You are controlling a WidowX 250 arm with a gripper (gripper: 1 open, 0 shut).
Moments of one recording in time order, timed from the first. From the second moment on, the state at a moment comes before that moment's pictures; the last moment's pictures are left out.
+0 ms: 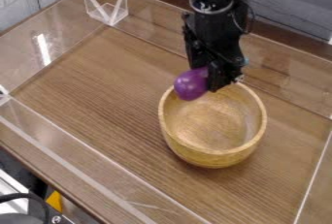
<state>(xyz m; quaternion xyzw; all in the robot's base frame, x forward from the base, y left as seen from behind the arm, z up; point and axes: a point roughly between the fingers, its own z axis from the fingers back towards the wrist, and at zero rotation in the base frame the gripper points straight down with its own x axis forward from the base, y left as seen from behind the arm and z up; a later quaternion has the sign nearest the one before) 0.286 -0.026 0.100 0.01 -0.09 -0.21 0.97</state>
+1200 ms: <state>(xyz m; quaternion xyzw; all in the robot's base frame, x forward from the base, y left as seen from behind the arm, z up) 0.239 0.092 0.082 0.02 -0.06 -0.09 0.99</state>
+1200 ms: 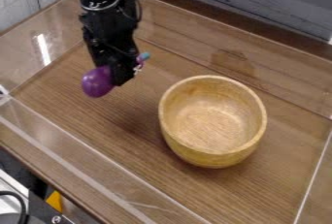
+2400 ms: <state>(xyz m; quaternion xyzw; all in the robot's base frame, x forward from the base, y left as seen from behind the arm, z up) 0.208 0.081 0.052 0.02 -0.04 -0.04 1.00</state>
